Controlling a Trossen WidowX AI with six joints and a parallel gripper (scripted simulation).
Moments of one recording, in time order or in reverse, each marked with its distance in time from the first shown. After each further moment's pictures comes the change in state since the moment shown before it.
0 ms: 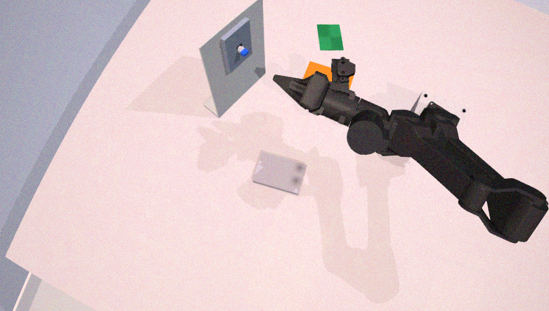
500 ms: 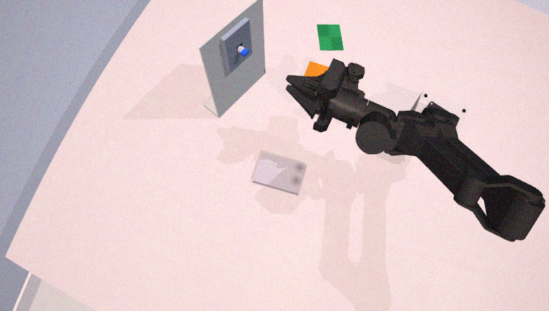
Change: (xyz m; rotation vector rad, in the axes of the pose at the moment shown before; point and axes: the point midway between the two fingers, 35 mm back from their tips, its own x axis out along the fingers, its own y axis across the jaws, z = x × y) arm -0.017 -0.031 0.004 0.424 0.002 -0.035
